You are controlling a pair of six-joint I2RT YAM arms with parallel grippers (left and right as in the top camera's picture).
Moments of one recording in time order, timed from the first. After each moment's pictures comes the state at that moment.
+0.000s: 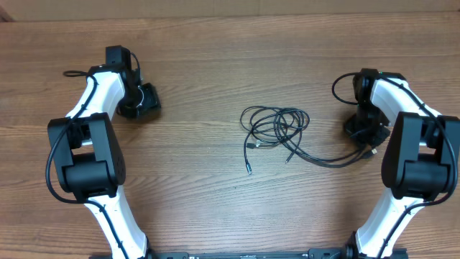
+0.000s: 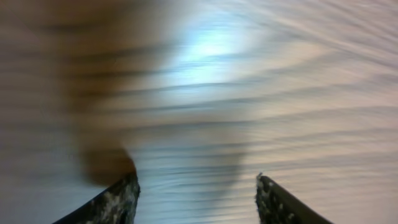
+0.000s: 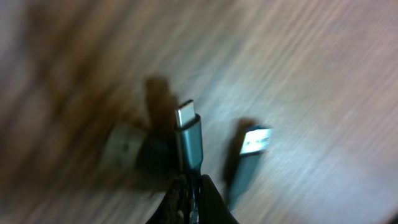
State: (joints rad) left arm 0.11 2.15 1.54 -0.80 0.25 -0.20; right arm -0.11 2.07 1.38 -1.12 0.21 0.82
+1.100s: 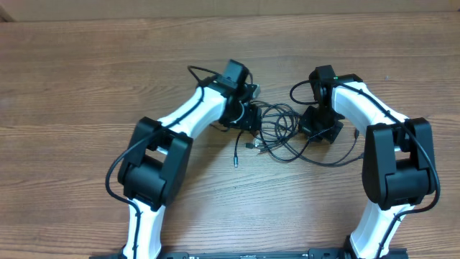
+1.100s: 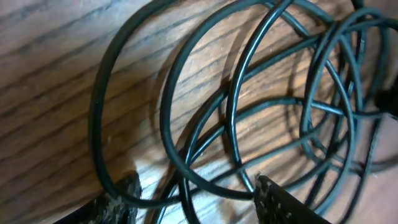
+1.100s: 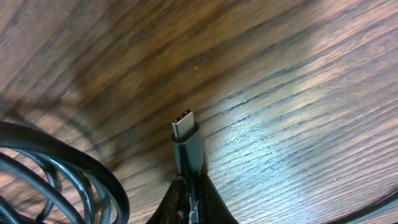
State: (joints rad) left arm -0.50 2.16 1.52 -0.66 0.35 -0.21; right arm 0.15 2.02 1.33 -0.98 -0.06 0.75
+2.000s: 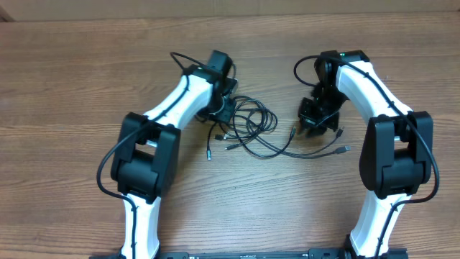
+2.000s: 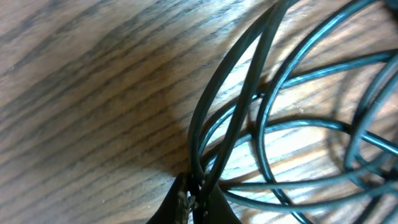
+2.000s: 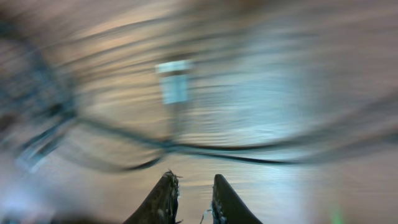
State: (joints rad) left arm -0.37 2.18 1.62 -0.87 0.16 0.00; right arm 0.12 2.10 1.60 -1.32 -0.40 0.34
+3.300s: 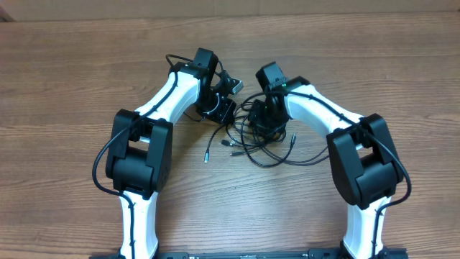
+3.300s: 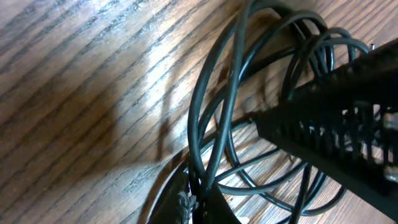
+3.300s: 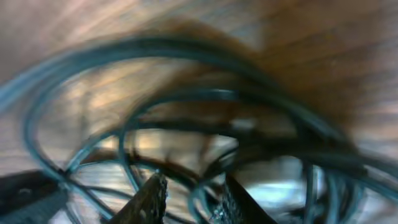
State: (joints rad) left arm -0.32 2.20 1.62 -0.88 0.50 0.20; right arm 0.43 2.09 1.43 -0.72 -0.27 0.76
